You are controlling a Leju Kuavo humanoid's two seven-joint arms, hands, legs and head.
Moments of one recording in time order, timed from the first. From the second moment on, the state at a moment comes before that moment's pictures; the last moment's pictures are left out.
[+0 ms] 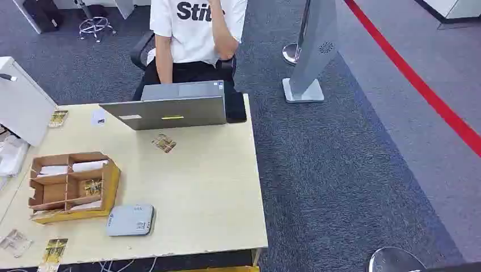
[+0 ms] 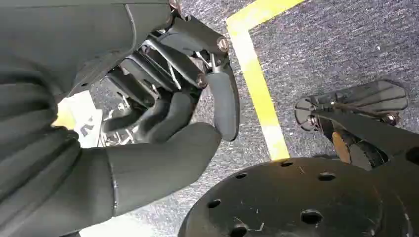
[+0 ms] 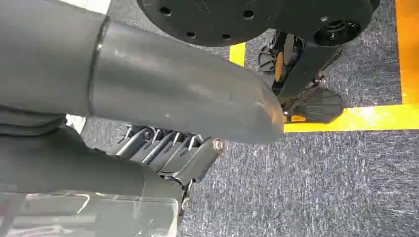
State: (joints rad) left arm 0.14 0.00 0.03 -0.38 0.00 0.00 0.00; right arm 0.15 0.01 -0.02 -0.39 0.00 0.00 0.00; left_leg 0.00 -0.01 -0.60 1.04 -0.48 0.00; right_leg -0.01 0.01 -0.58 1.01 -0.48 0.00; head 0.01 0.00
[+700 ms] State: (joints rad) left arm 0.10 -0.02 0.03 -0.34 0.28 0.03 -0.05; right arm 0.10 0.02 0.06 -0.32 -0.29 -0.02 -0.02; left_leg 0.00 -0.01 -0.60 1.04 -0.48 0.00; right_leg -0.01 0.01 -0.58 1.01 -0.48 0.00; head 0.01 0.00
